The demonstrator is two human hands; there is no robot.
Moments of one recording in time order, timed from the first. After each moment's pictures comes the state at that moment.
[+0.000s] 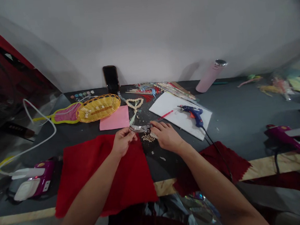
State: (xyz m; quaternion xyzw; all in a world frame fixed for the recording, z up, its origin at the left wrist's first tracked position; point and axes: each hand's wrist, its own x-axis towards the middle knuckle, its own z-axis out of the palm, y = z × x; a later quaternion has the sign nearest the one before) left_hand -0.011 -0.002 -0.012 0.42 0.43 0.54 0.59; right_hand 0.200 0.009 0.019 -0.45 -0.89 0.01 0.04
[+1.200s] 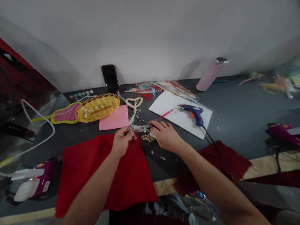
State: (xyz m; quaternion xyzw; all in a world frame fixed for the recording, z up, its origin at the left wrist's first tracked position) left_hand -0.011 0.001 -0.016 0.42 0.43 0.54 0.59; right_hand 0.199 0.007 0.016 -0.44 -0.89 0.00 0.06
